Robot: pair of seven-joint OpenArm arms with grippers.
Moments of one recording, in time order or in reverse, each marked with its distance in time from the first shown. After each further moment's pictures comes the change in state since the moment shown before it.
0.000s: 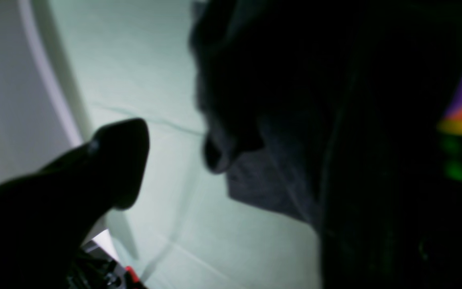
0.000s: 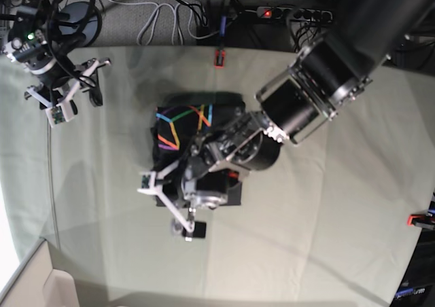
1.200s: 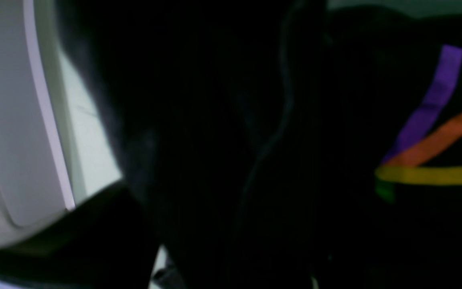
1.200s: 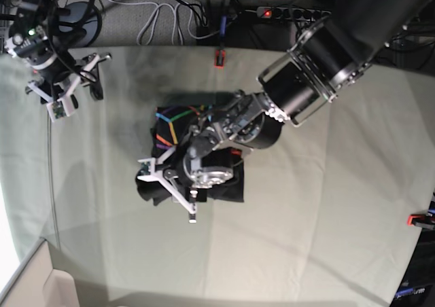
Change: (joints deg) left arm 5.3 -0.7 0.1 0.1 -0.4 8.2 -5.4; right arm -0.7 -0.1 0.0 0.0 -0.1 0.0 -0.2
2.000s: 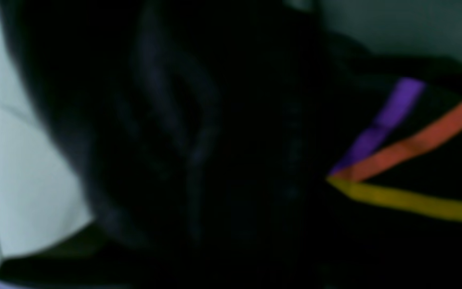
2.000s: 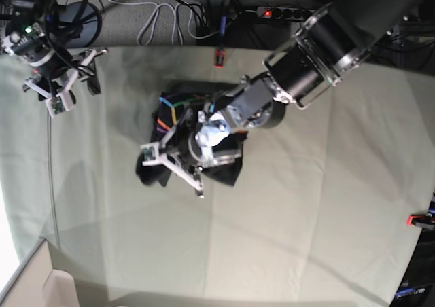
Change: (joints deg) left arm 4.2 -1.5 -0.2 0.3 -9.7 0.7 -1.2; right arm -2.5 2.5 -0.4 0.0 0.4 0.0 0.4
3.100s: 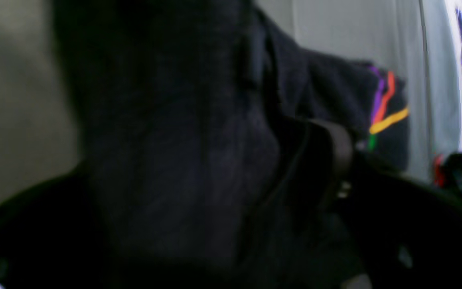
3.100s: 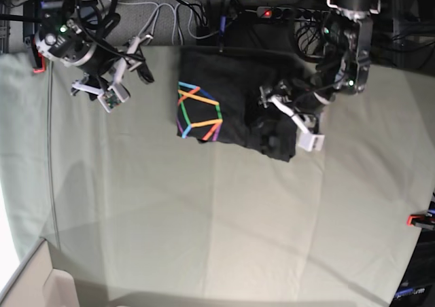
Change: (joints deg) left arm 30.4 -9.4 -50.6 13.0 -54.7 0.0 6.6; right arm -0.3 0.2 -16.5 0.0 -0.1 0.0 0.0
